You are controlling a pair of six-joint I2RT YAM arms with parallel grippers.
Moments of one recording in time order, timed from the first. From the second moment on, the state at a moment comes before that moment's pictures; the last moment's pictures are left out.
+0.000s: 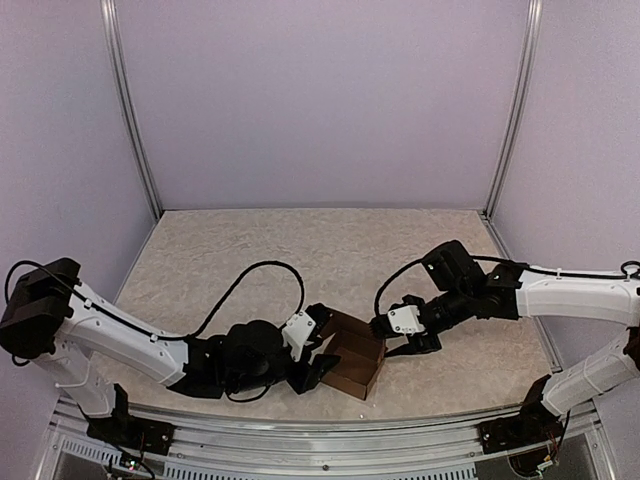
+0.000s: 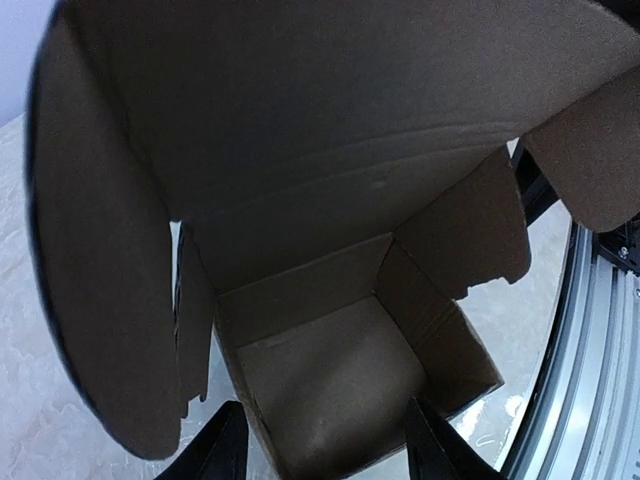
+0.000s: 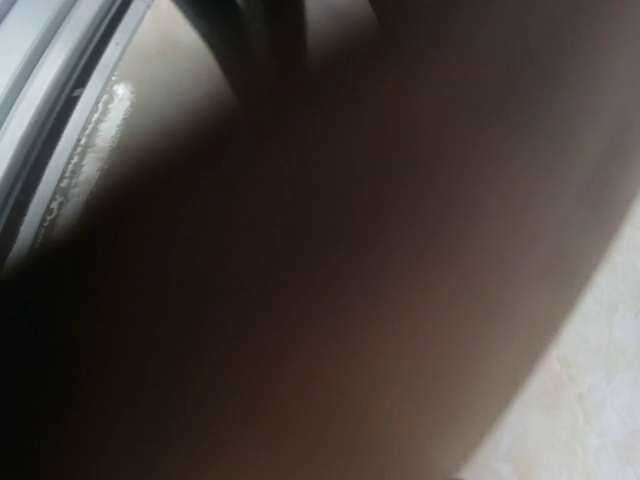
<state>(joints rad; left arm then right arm) -1.30 1.59 0.65 0.50 -0.32 -0.23 0.81 1.30 0.79 -0.37 -0.49 -0.97</state>
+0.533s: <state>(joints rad) -1.36 1.55 0.60 0.46 -0.41 -0.20 0.81 1.29 0.78 -0.36 -0.49 -0.97</state>
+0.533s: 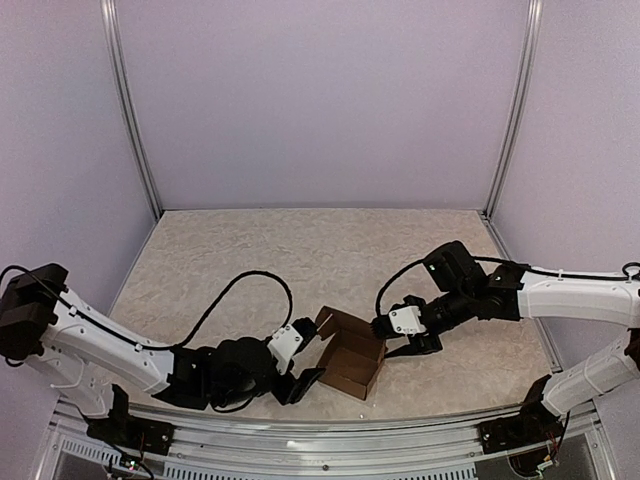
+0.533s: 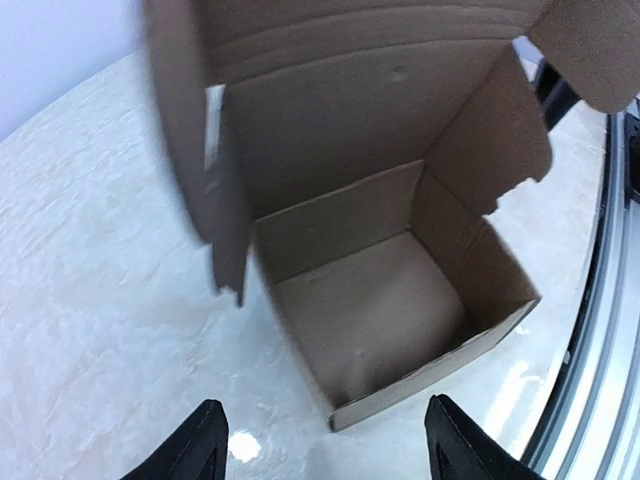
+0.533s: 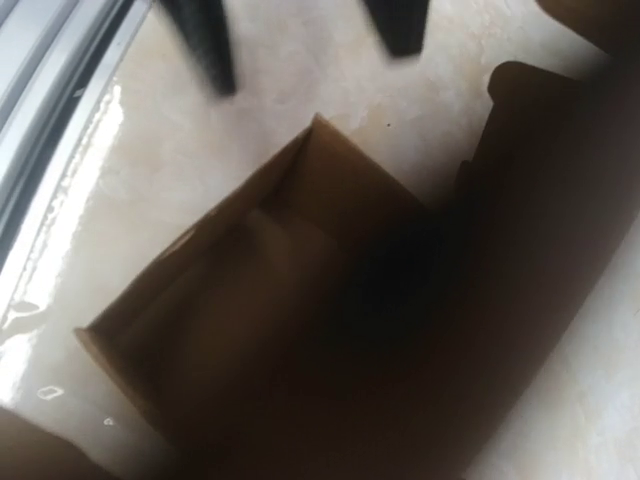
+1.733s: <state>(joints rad) -1.22 1.74 0.91 0.35 -0.22 -0.19 0.81 1.28 0.77 -0.37 -0.51 -0.96</state>
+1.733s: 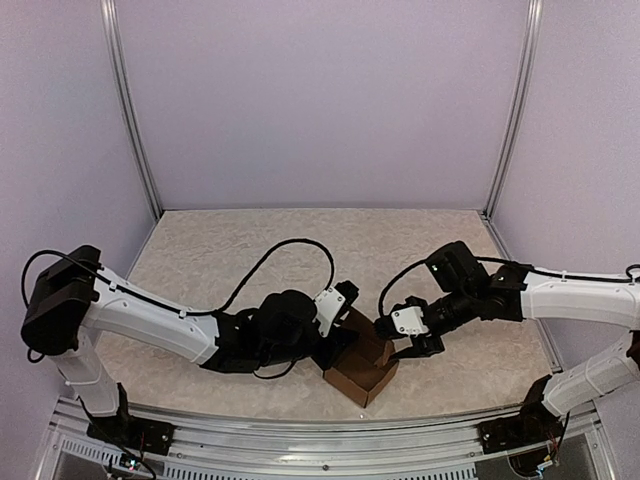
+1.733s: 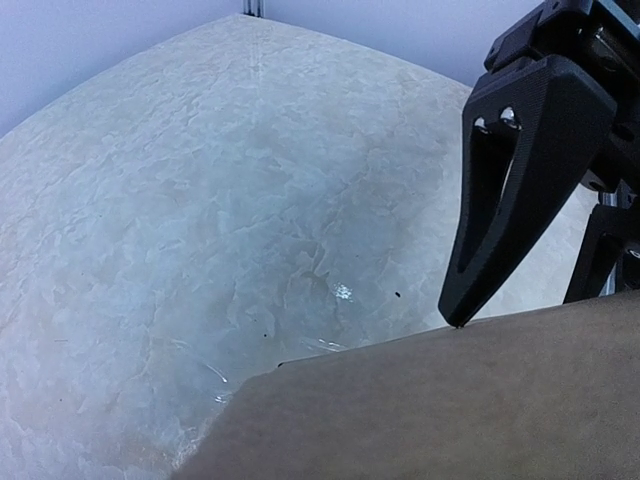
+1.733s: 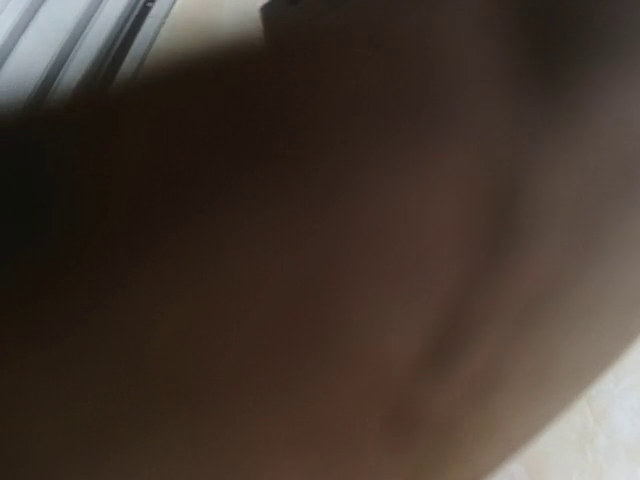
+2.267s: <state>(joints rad) -1.24 1.70 0.95 0.20 -0.23 -0.24 0.81 1.27 0.77 -0.43 -0.51 -1.00</state>
